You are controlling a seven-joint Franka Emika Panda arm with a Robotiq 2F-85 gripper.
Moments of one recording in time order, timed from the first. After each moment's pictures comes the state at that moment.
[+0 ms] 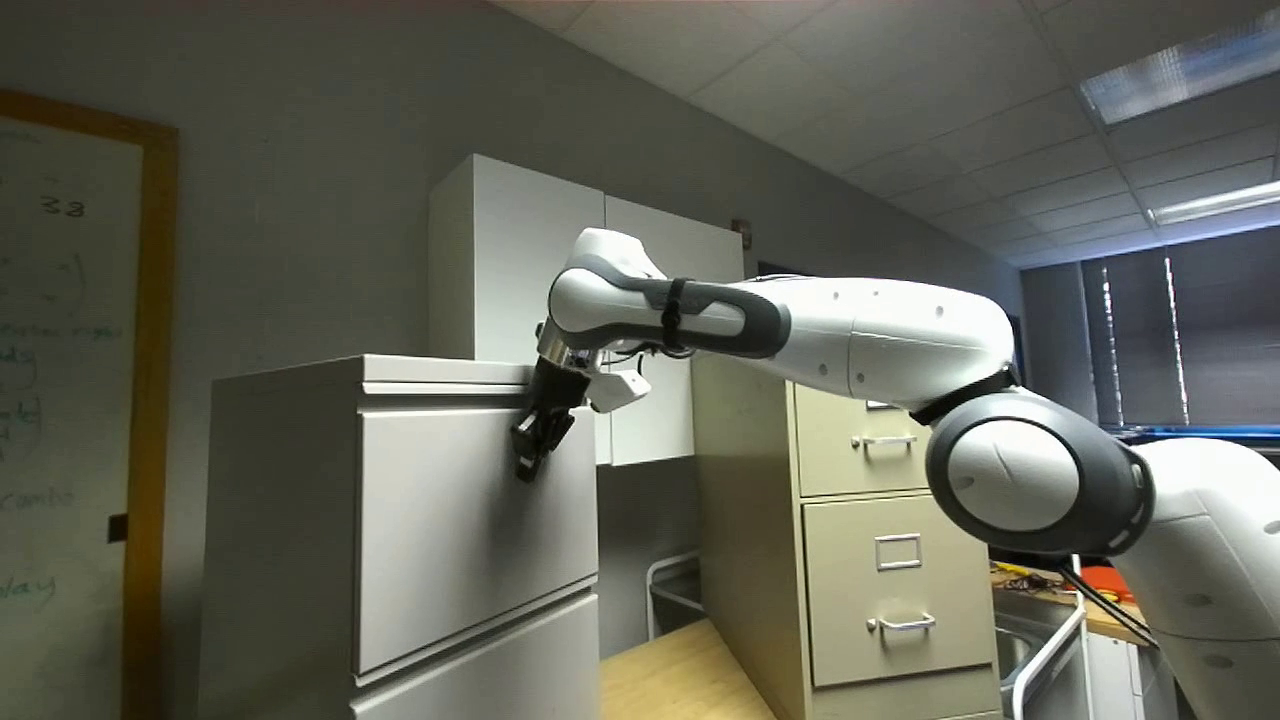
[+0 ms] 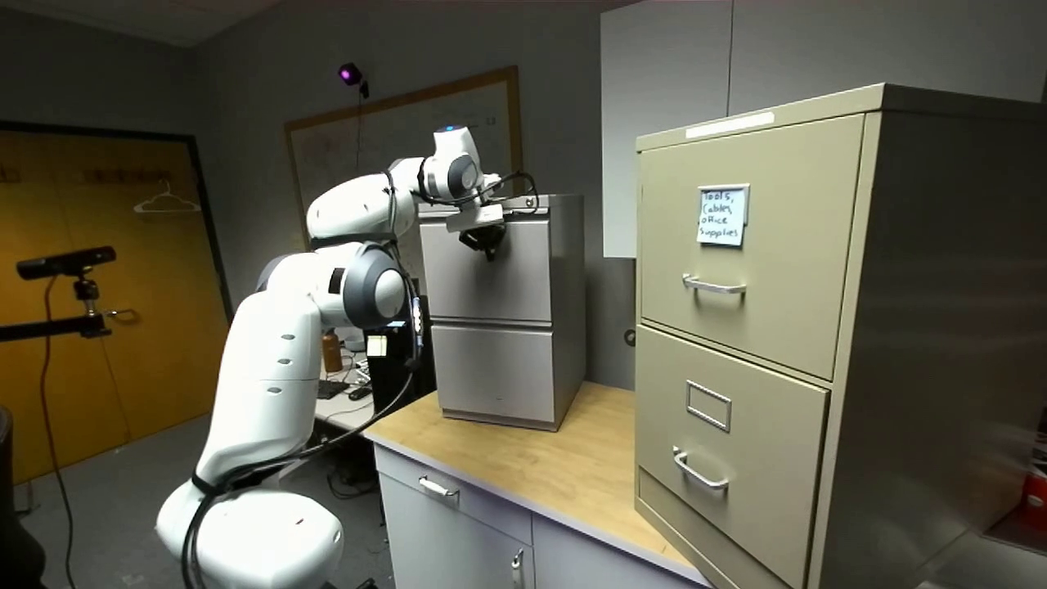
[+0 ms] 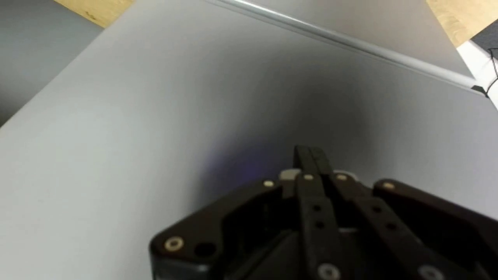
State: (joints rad) arm 0.16 0.34 0.09 -0.99 -0.05 1.84 -0.30
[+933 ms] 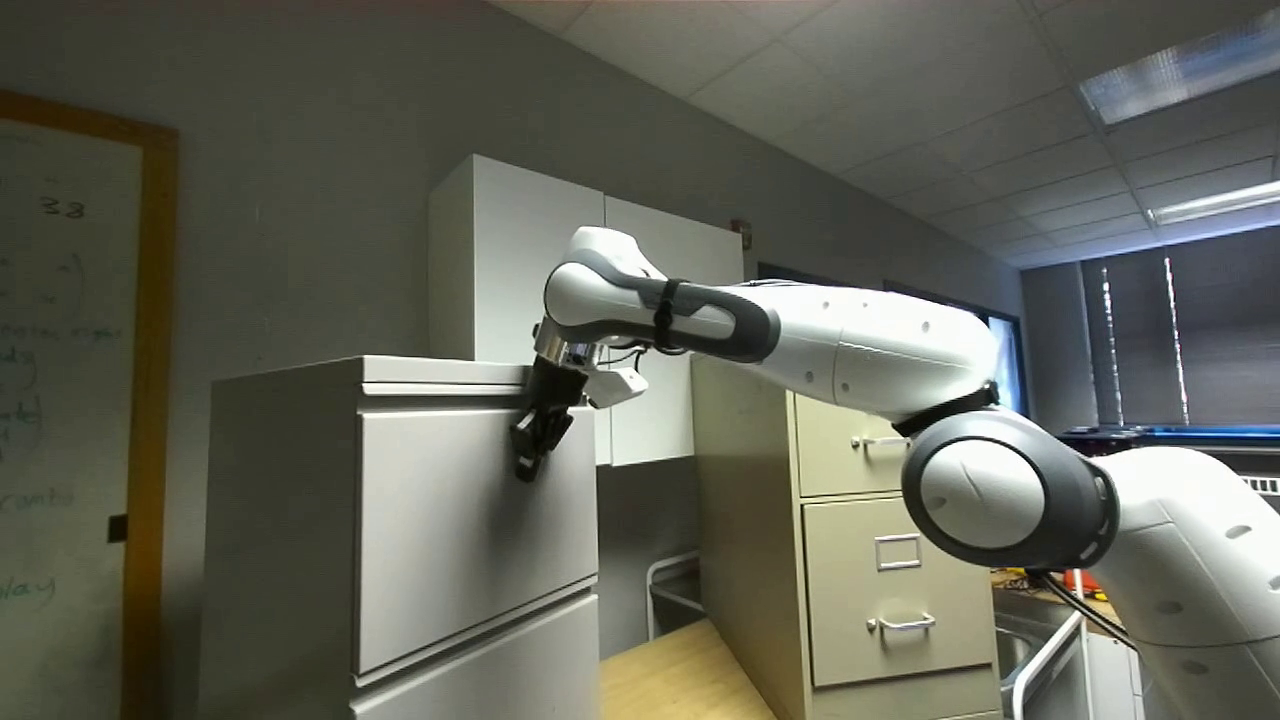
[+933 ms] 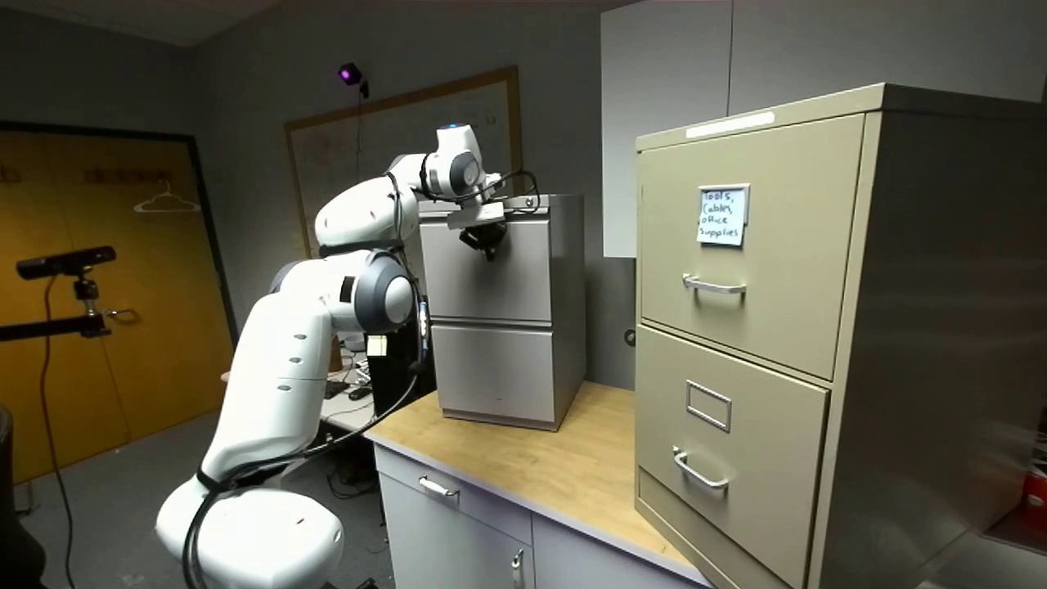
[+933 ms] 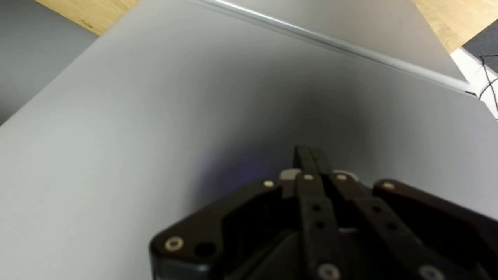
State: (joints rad) arm 0.17 0.41 0.09 -0.87 -0.05 1.75 -0.30
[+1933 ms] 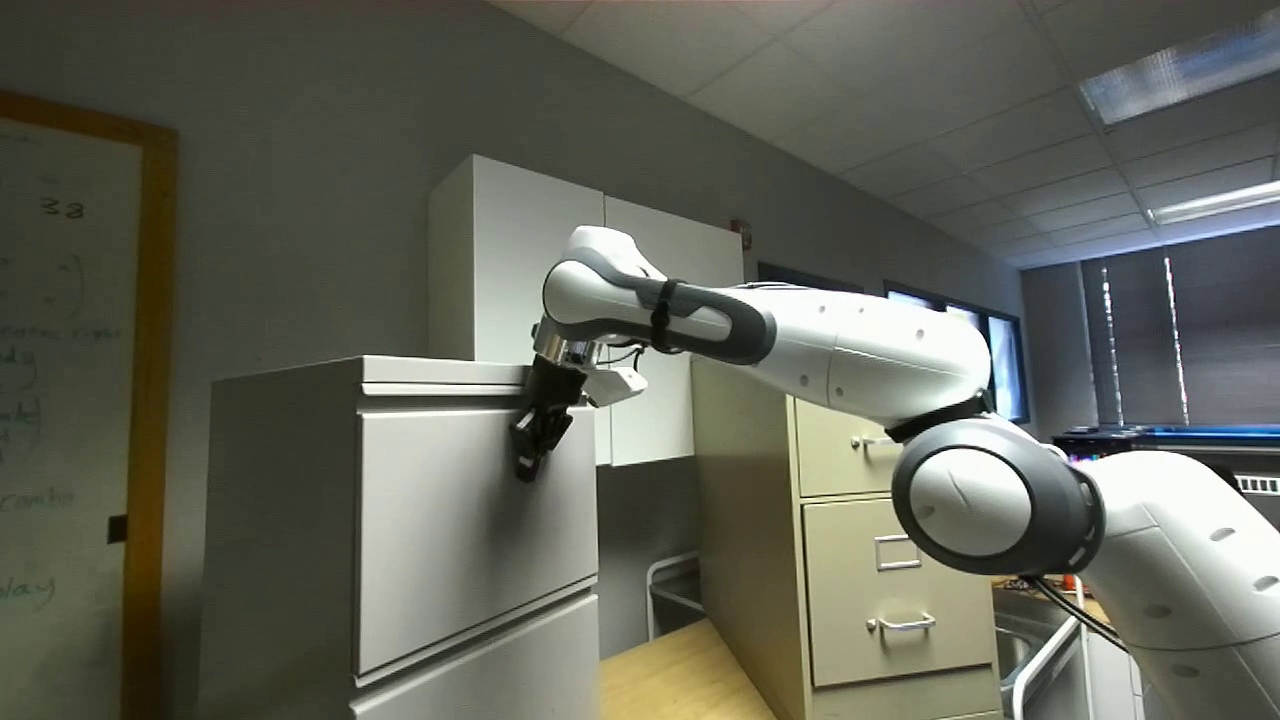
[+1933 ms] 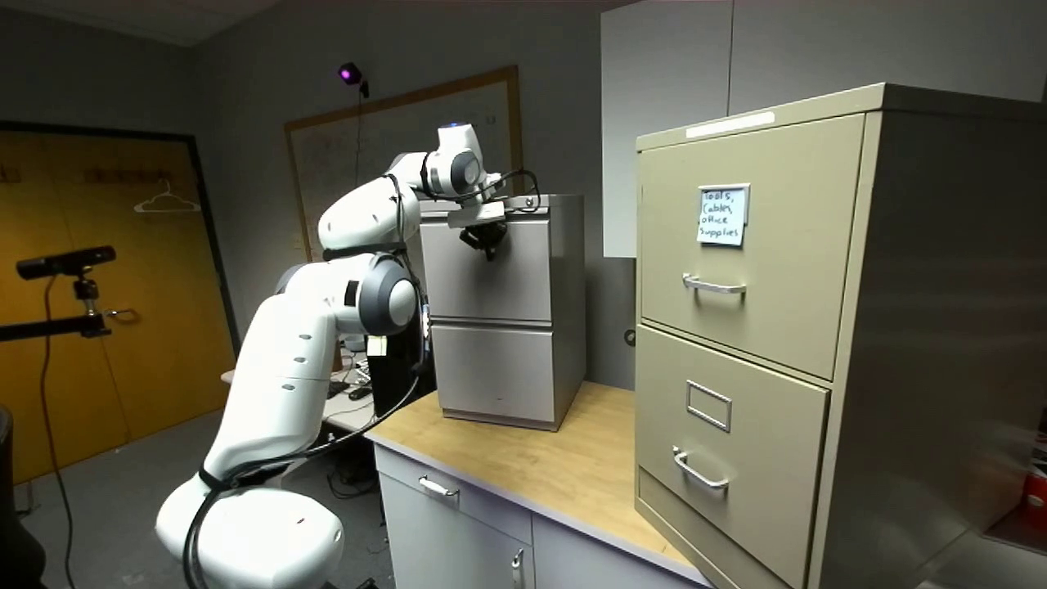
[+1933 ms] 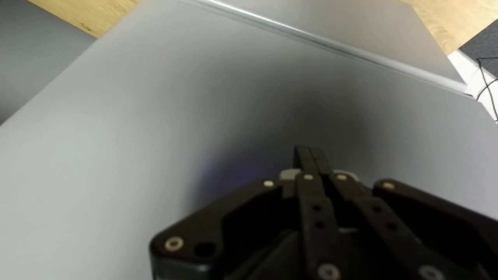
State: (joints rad) arm 0.17 0.44 0.09 -0.82 -0.05 1.71 -0.30
